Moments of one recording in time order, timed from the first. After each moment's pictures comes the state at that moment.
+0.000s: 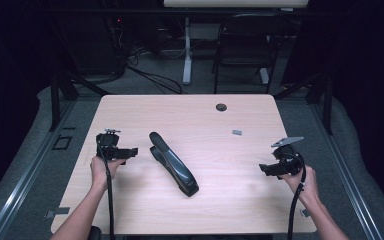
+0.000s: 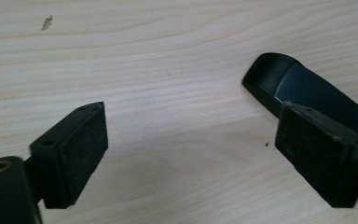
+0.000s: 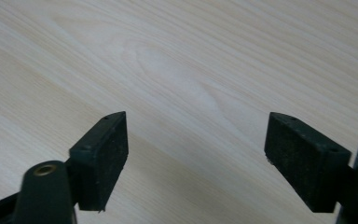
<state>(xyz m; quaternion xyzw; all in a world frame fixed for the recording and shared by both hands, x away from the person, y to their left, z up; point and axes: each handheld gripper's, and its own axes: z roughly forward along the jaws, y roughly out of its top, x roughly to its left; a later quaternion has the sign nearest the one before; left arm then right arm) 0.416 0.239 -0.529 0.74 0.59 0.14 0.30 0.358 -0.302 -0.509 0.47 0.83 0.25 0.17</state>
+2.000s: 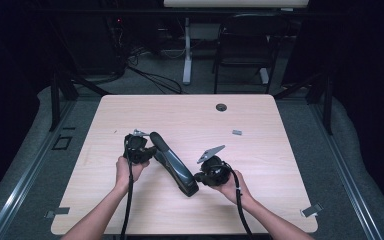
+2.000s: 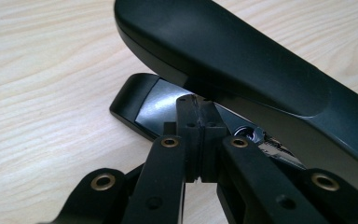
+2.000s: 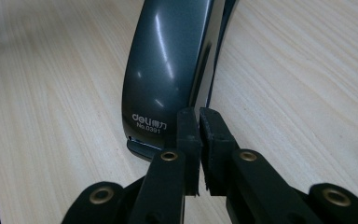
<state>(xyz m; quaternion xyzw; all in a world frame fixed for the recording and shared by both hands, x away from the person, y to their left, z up) 0.406 0.161 -0.526 0.79 0.50 0.11 0.34 0.349 -0.110 -0.530 0.29 0.90 0.33 0.04</state>
